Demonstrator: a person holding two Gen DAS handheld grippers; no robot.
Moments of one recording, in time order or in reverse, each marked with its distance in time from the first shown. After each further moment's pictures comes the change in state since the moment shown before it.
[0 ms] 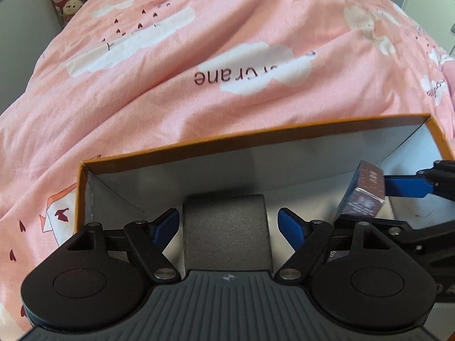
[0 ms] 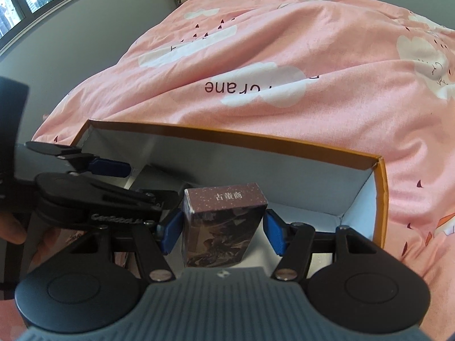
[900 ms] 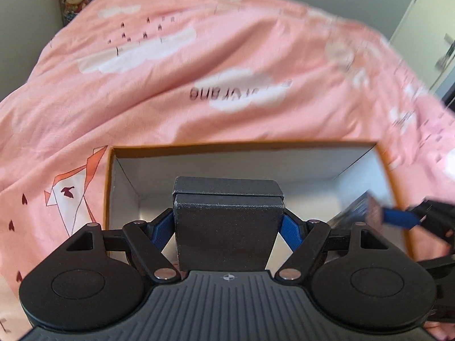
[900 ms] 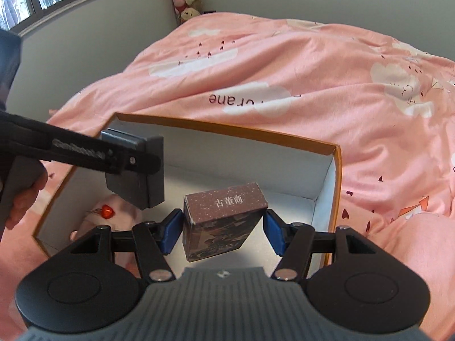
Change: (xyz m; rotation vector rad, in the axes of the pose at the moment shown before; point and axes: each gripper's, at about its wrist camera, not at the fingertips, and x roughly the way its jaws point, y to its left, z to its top) left arm -0.048 0.008 -0.008 -0.084 -0.013 -0.107; right arm -0.065 0.021 -0.035 -0.070 -0.071 -0.081
